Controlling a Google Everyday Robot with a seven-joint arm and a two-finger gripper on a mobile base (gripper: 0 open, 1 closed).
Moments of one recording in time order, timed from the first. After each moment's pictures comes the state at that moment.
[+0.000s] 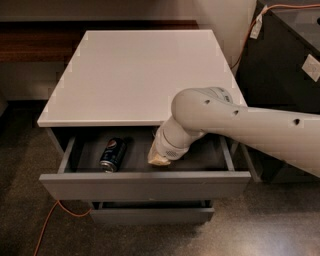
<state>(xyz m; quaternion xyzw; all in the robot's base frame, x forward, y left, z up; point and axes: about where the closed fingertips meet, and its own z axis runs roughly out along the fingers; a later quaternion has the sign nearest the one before) 0.519 0.002 0.710 -0.67 0.71 0.09 0.21</state>
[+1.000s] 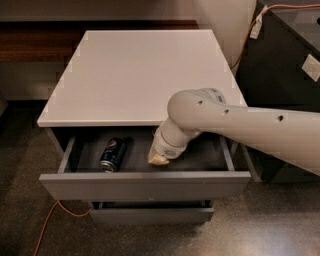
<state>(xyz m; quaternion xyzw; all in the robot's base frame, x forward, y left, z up) 0.534 0.001 0.691 -0.67 0.71 0.09 0.20</state>
